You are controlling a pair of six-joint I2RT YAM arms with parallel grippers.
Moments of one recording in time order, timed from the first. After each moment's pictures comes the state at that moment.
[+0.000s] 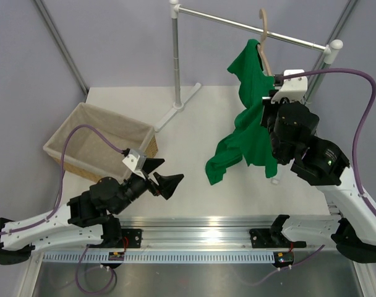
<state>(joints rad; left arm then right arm) -1.27 0.56 0.67 -0.12 -0.46 -0.29 0.88 1.12 1.66 -0.68 0.96 0.04</state>
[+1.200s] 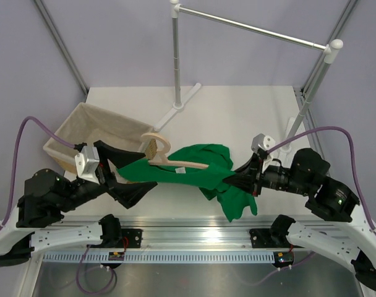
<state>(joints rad) -1.27 0.50 1.12 -0.46 -0.15 -0.12 0.88 0.68 1.11 -0.60 -0.36 0.13</state>
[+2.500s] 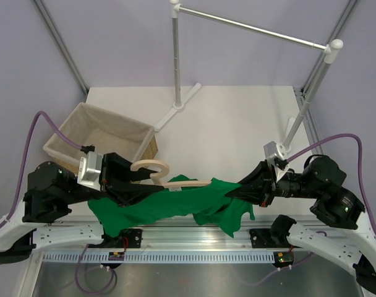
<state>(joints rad) -1.27 0.62 1.18 -0.34 0.20 -0.09 0.88 0.59 1.06 -0.43 -0.62 0.25</state>
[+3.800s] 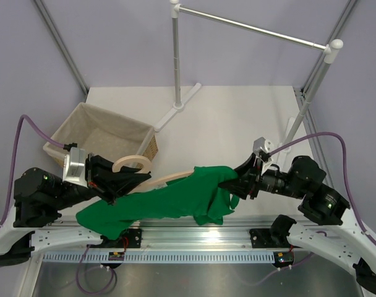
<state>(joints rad) -1.27 0.51 1.16 -0.37 0.04 -0.15 0.88 0.58 0.93 -0.38 -0.41 0.27</state>
